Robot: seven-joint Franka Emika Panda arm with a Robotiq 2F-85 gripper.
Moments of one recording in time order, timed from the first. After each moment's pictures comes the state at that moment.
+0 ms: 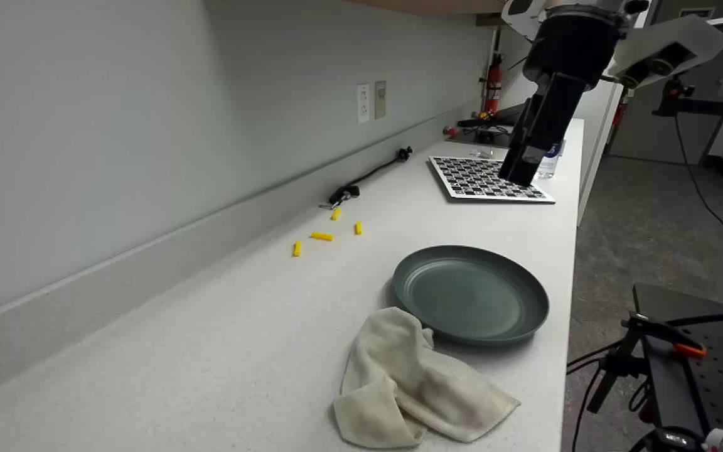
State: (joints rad) arm 0.22 -0.43 -0.15 -2.60 0.34 2.36 -0.37
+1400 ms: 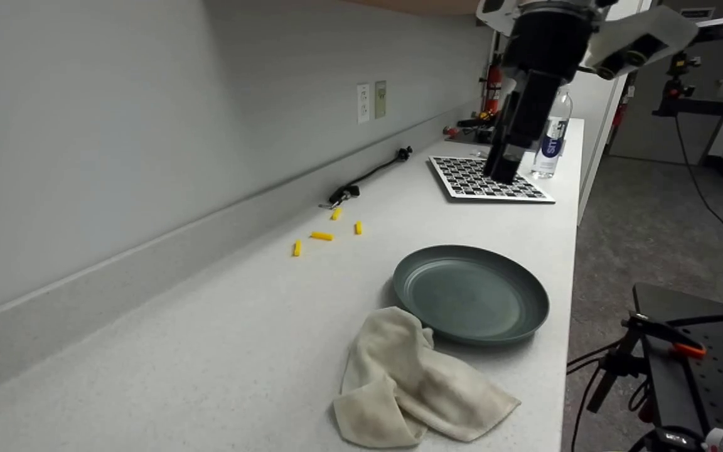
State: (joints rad) arm 0.20 -0.33 -0.11 -2.48 0.32 2.29 -0.36
